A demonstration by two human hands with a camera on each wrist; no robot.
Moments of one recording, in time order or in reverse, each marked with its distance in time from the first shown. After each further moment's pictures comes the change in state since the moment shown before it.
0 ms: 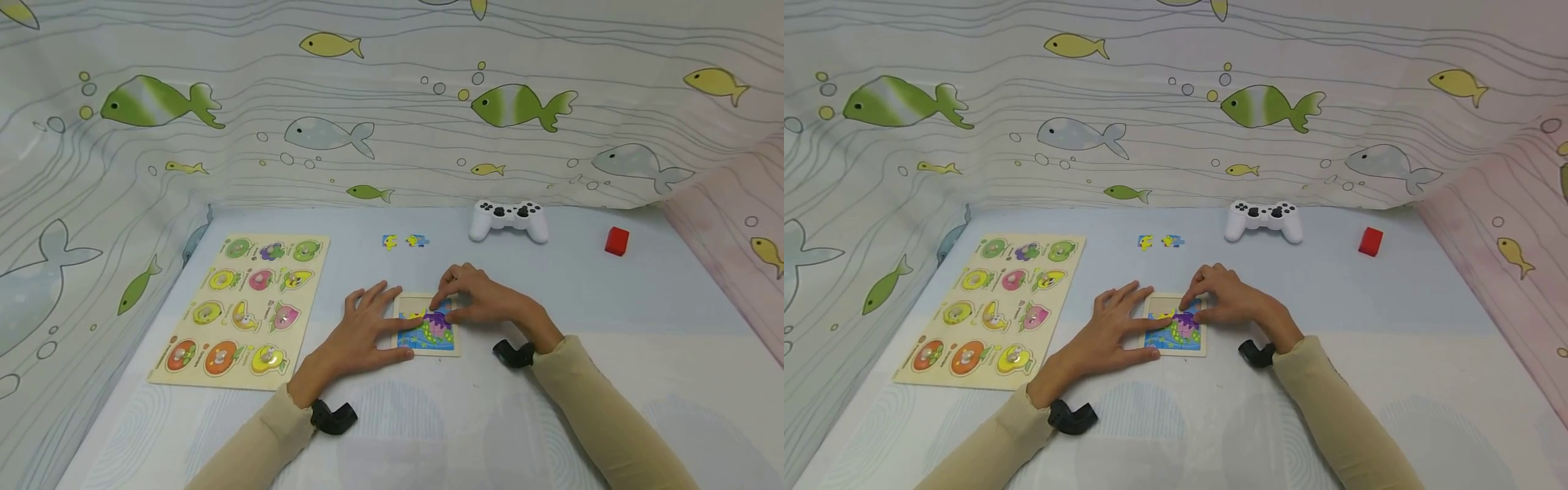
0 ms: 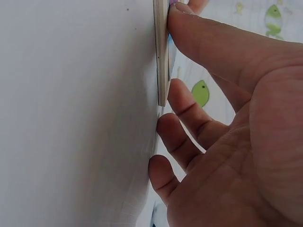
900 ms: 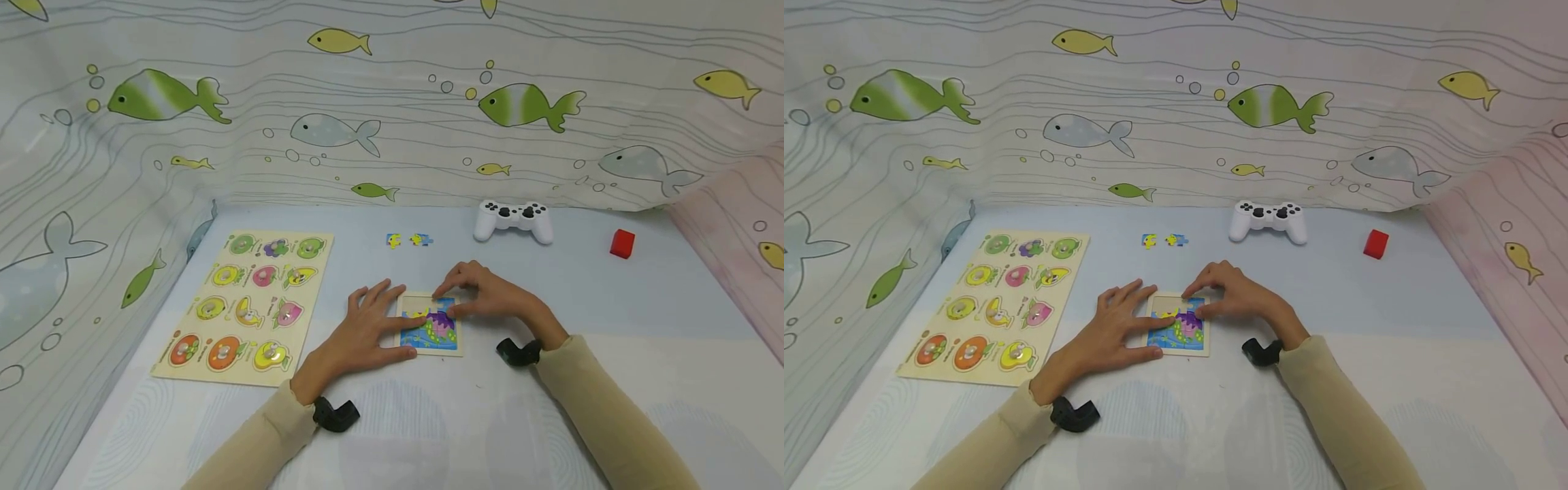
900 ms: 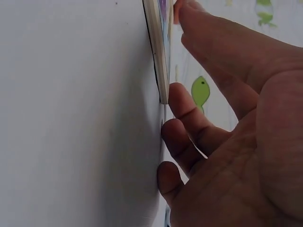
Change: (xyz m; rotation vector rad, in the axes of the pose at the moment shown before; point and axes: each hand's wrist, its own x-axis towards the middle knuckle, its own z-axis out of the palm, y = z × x) left_hand -0.001 -0.002 0.001 0.018 -0.028 -0.019; right_hand 0.004 0.012 -0.001 0.125 0.016 0.052
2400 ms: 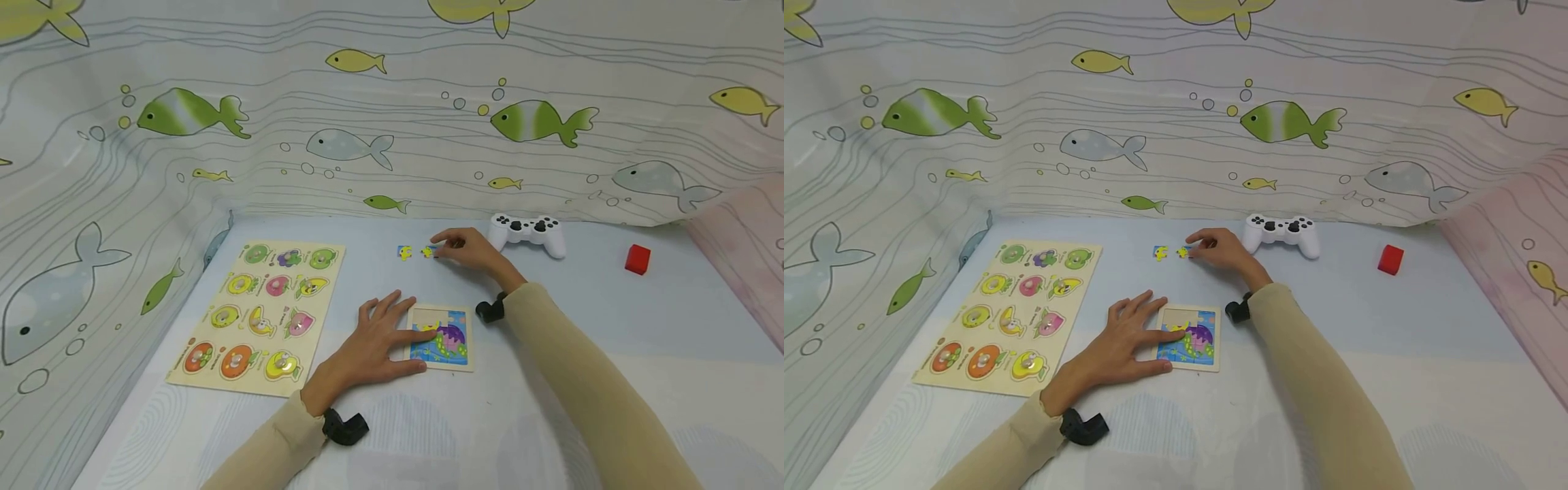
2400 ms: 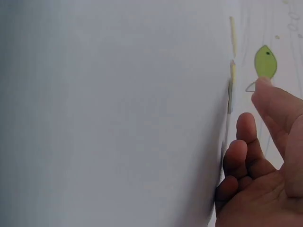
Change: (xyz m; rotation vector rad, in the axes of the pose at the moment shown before) left_hand -0.001 0.002 -0.001 0.003 0.000 0.004; right_hand 0.098 0.020 -0.033 0.099 0.252 0.209
